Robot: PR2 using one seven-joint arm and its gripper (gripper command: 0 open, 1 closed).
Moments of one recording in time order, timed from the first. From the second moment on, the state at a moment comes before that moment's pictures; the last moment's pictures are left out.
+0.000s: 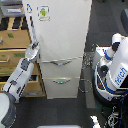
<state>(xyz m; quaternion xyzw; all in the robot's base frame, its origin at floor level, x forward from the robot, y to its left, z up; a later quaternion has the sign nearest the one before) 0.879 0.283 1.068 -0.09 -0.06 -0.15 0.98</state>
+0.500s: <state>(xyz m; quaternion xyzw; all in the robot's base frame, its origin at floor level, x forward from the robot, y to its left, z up) 0.748 0.290 1.168 -0.09 -0.15 -0.23 0.96</state>
